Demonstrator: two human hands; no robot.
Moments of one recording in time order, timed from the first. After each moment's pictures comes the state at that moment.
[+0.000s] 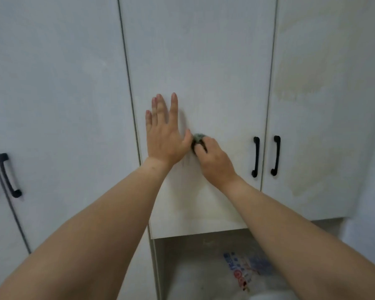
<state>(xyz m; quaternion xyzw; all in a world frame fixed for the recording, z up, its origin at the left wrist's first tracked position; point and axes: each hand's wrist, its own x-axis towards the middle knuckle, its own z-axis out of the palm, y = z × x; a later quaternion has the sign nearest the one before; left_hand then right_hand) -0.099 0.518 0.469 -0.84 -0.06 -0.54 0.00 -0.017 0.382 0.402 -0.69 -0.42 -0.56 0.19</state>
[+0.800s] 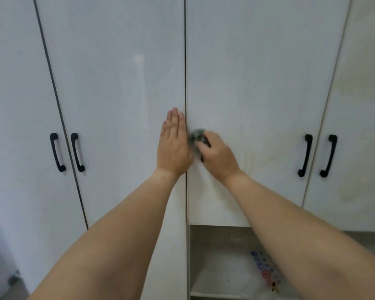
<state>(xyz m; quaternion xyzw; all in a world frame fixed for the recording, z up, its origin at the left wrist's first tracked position) -0.166 0.602 0.417 -0.84 -0.08 -0.53 0.03 -0.073 0.478 0.403 -0.67 -0.49 -0.50 0.25</state>
